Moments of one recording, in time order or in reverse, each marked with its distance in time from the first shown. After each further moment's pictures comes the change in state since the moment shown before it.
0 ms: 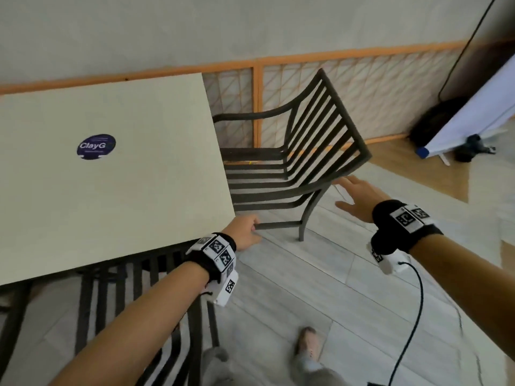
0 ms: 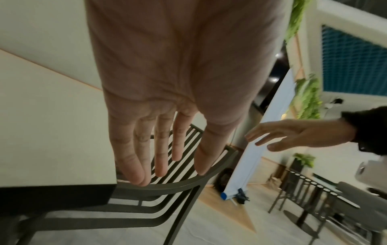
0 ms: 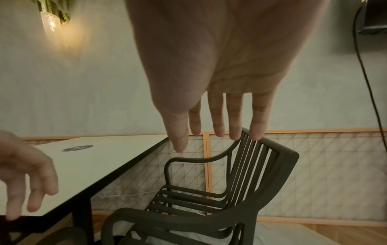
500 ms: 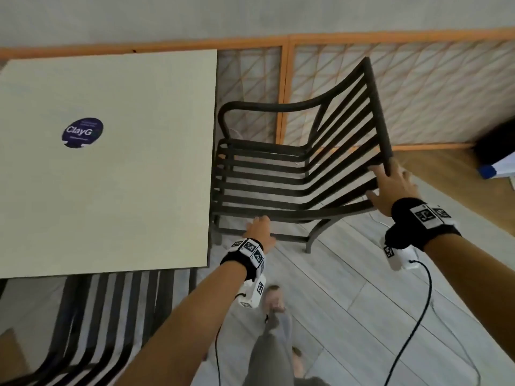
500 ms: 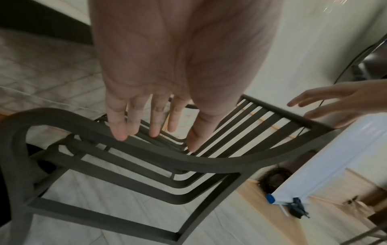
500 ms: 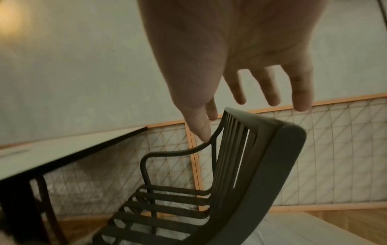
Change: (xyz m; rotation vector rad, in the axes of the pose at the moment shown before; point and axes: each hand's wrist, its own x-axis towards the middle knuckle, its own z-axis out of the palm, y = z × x) left_hand 0.205 0.024 0.059 0.008 0.165 -0.335; right_hand 0.191 0.128 -0.007 -0.059 0.044 0.168
